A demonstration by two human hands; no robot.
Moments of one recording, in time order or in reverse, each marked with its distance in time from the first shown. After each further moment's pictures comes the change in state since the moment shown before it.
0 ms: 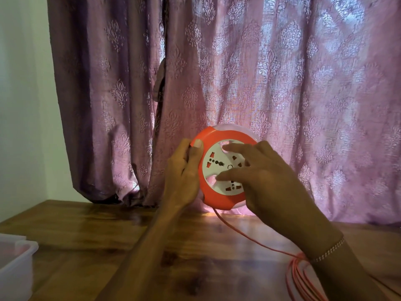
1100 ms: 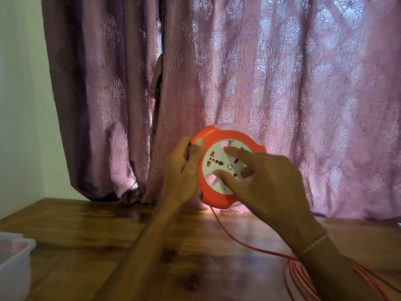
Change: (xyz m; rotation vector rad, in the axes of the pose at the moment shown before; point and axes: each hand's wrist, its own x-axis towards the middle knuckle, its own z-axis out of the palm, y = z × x) left_hand -0.002 -0.003 0.002 -0.006 0.008 0.007; right_hand -0.003 -0.012 0.007 0.008 0.104 0.410
